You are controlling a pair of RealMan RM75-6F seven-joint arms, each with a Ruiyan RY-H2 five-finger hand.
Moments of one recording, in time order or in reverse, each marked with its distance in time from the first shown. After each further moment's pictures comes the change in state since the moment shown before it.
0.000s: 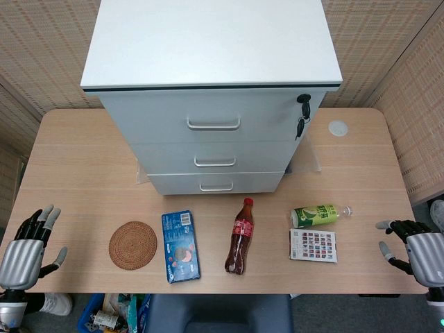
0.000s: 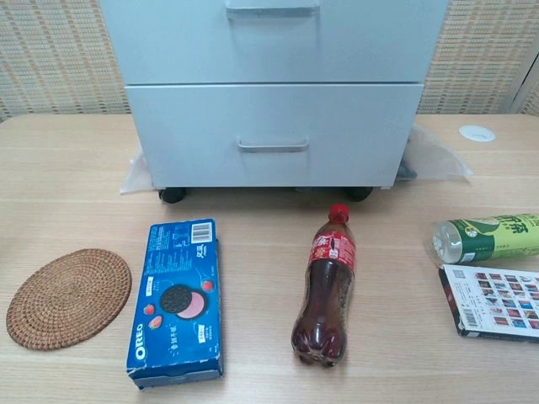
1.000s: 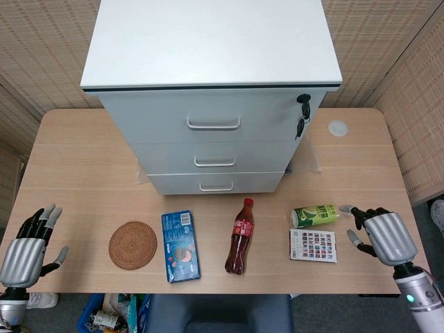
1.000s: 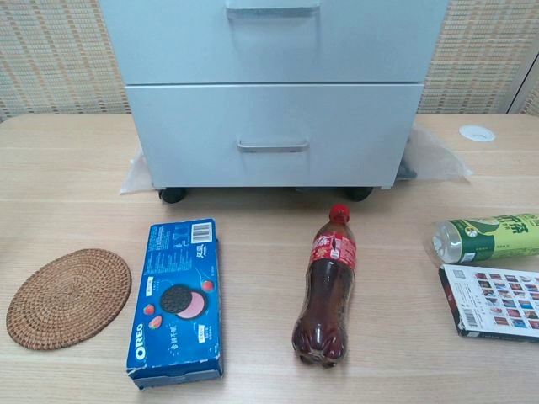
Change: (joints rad) left arm -0.011 -0.011 -0.003 0.028 -0.001 -0.018 -0.015; right arm 0.162 0.047 0.040 -0.198 -0.002 -0.222 -0.229
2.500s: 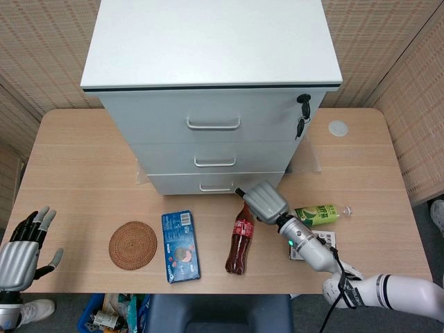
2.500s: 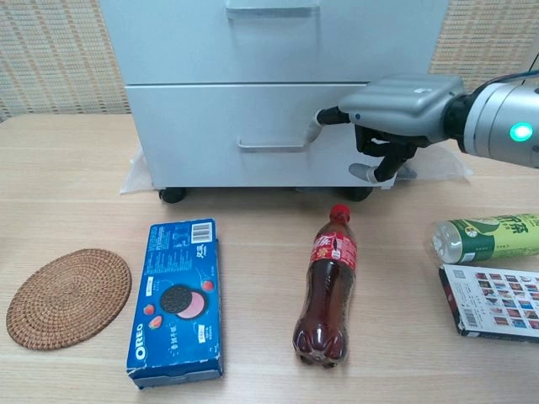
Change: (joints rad) left arm 0.019 0.011 0.007 0.023 0.004 0.021 -0.040; right arm 0.610 -0.326 0.126 -0.031 0.548 -0.503 -0.611
